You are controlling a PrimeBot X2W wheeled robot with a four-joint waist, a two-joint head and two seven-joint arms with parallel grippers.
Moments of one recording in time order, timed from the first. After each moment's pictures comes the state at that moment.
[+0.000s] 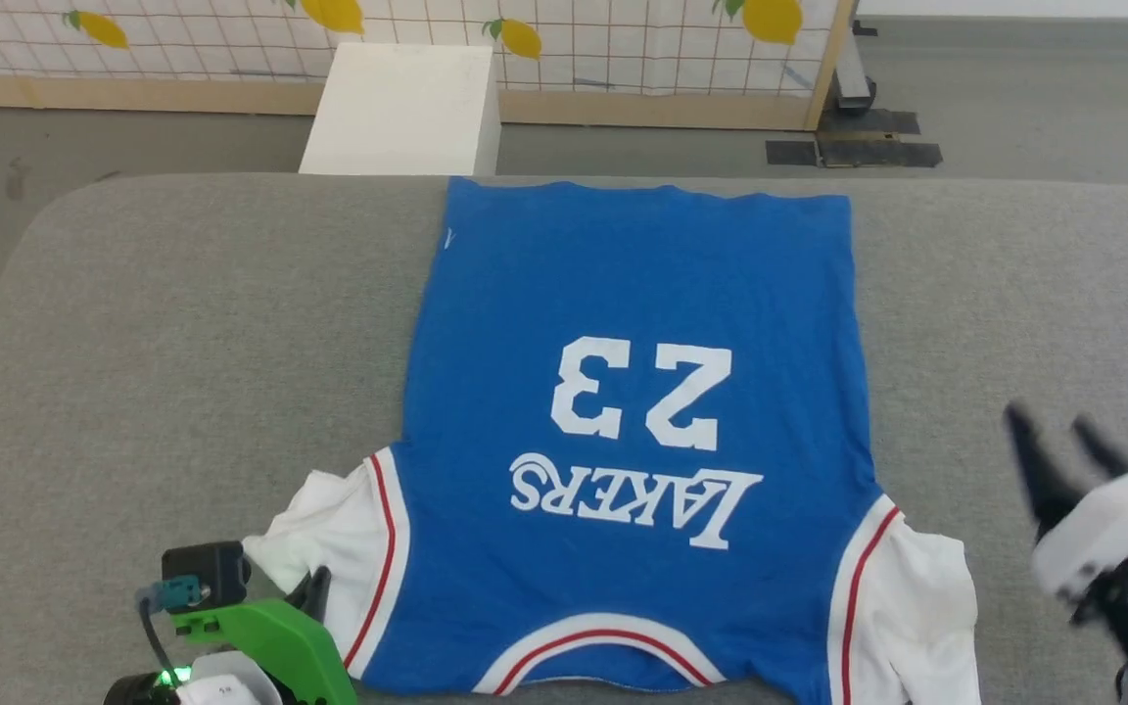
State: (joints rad) left arm 0.00 0.30 -0.24 0.16 -0.58 0.11 0.21; right arm -0.07 -0.05 -0.27 -0.07 0.33 0.13 0.48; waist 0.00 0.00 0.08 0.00
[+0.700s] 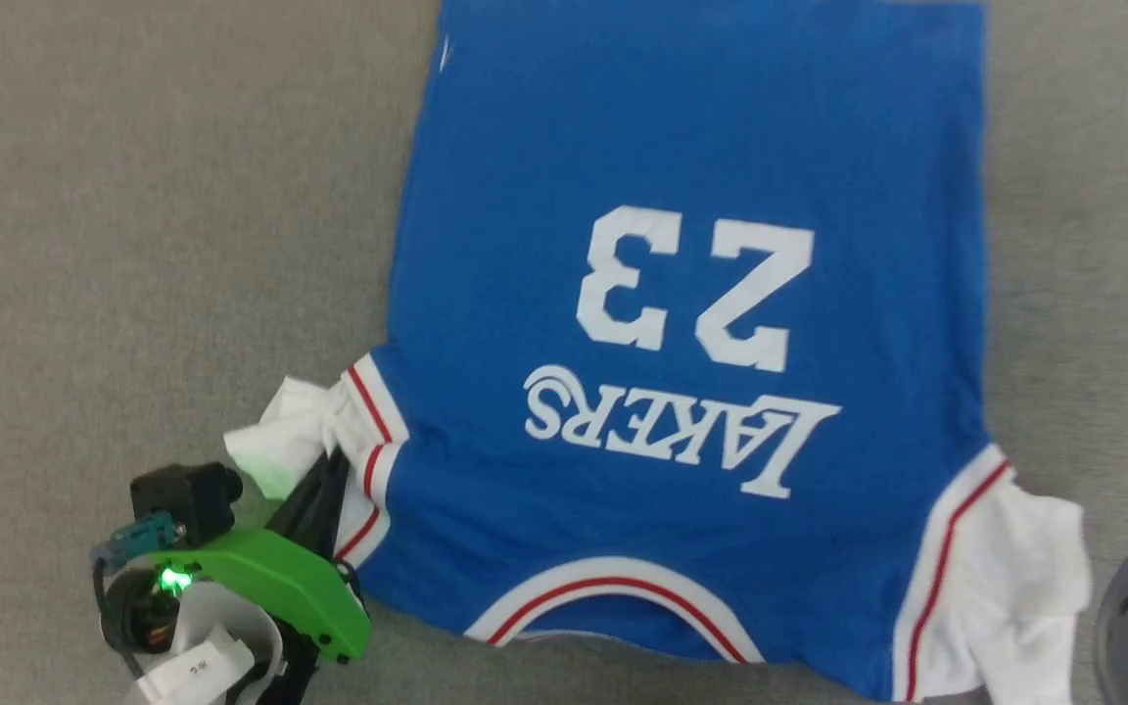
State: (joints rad) left arm -0.03 0.31 -0.22 -0.09 -0.59 0.11 0.17; right arm -0.93 -0.11 -0.32 0.29 -0.04 0.13 0.67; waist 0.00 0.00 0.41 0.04
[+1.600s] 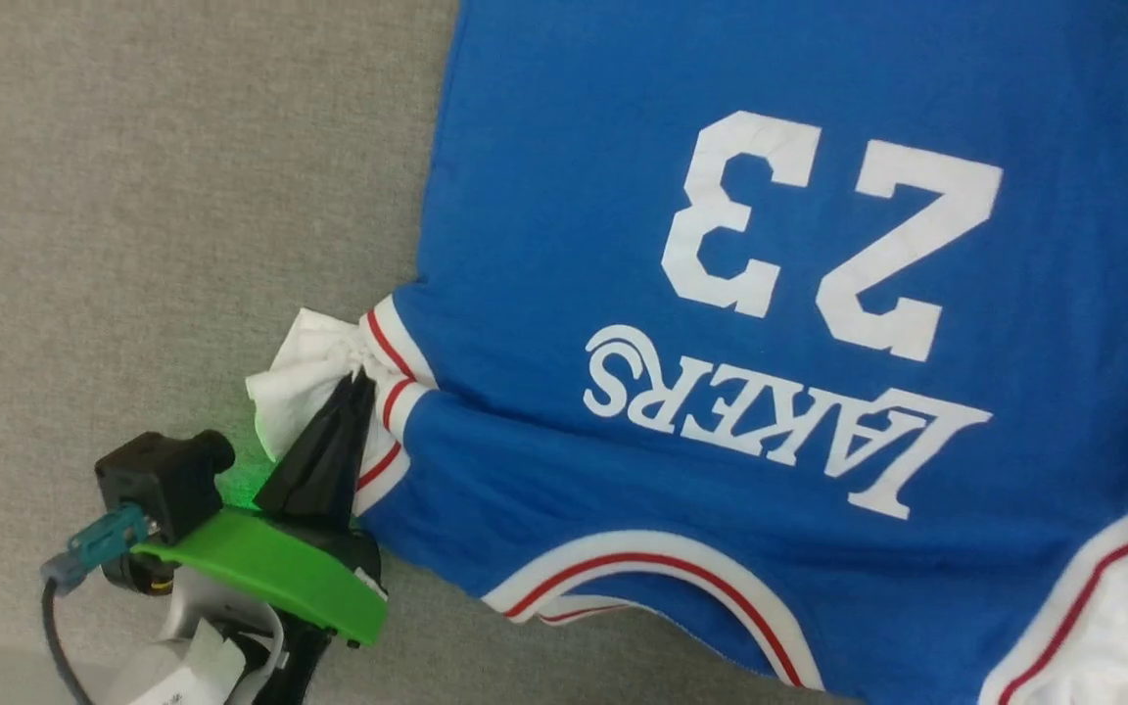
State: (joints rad) left arm -0.03 0.32 -0.24 -0.31 -0.59 0.09 0.12; right arm -1.14 -0.20 -0.20 0.39 -0.13 0.13 0.96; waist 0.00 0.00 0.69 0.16
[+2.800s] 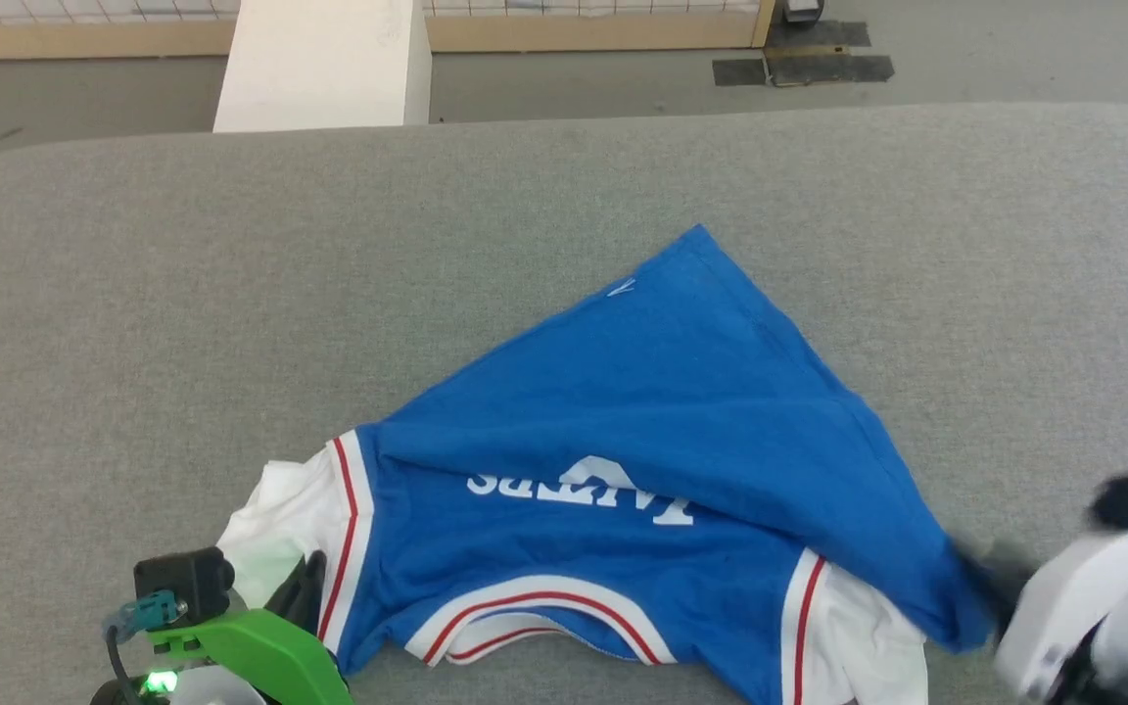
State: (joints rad) left arm 0.10 0.34 -0.24 -0.08 -0.60 0.18 0.20; right arm 0.07 -0.07 -0.20 -0.12 0.39 0.13 0.80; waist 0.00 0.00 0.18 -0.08
